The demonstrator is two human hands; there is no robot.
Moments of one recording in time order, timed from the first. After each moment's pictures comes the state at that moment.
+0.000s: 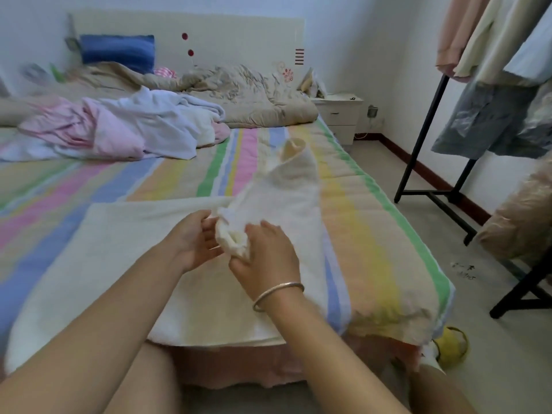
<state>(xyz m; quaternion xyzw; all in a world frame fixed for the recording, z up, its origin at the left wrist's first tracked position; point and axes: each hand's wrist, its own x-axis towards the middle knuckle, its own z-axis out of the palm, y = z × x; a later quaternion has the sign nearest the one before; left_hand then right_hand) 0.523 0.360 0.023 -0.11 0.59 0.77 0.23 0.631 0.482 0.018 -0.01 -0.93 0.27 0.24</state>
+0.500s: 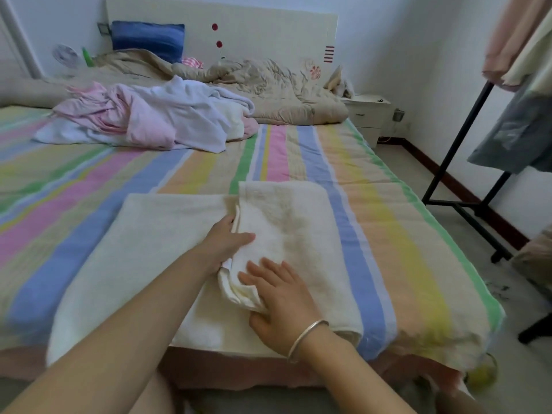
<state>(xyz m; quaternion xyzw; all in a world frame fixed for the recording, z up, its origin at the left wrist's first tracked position) 0.502 0.324 -0.001 0.00 0.77 0.62 0.16 0.632 0.450 -0.030 0.17 -0.97 0.18 0.07</state>
